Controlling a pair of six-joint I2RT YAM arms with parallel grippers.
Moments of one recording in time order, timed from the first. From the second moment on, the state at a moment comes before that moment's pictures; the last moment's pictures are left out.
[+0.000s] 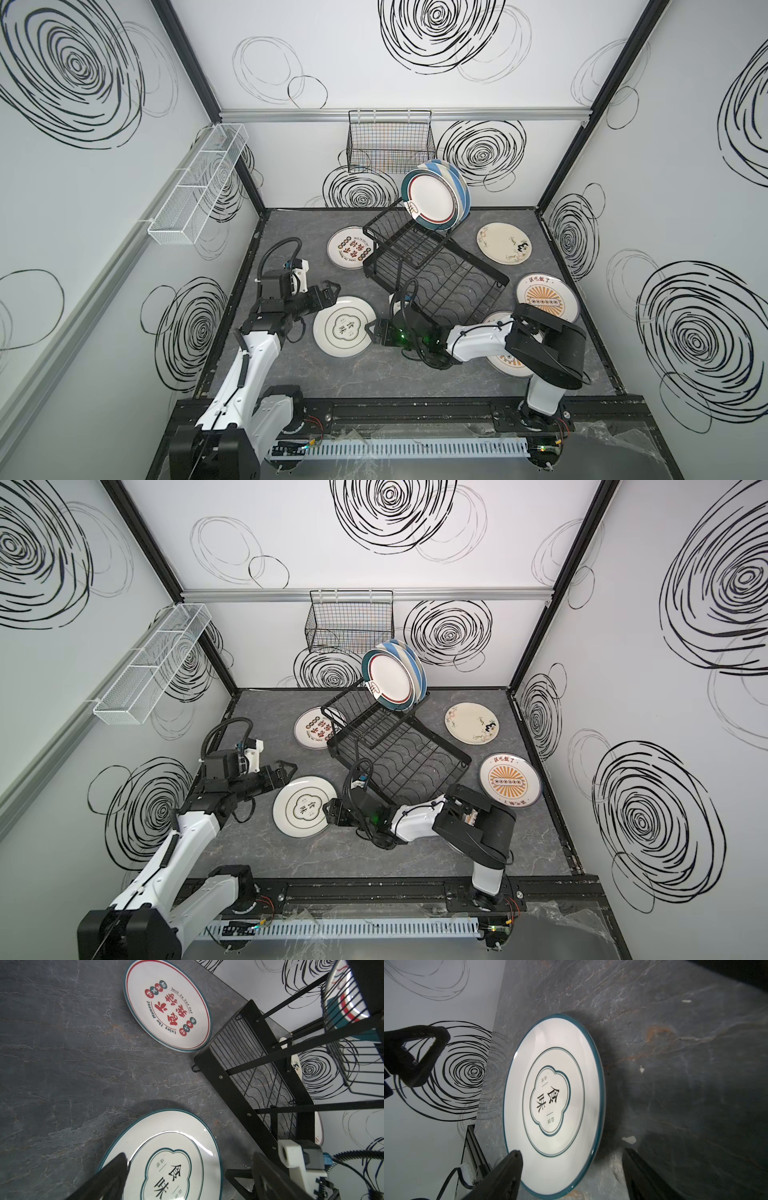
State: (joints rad) left arm 0.07 0.97 0.60 -0.36 0.48 -0.37; right arm 1.09 1.81 0.78 0.43 0.05 1.06
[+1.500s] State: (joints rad) left arm 0.05 0.94 0.59 -0.35 0.46 -0.37; right arm 1.03 1.85 0.80 0.44 0.01 1.09
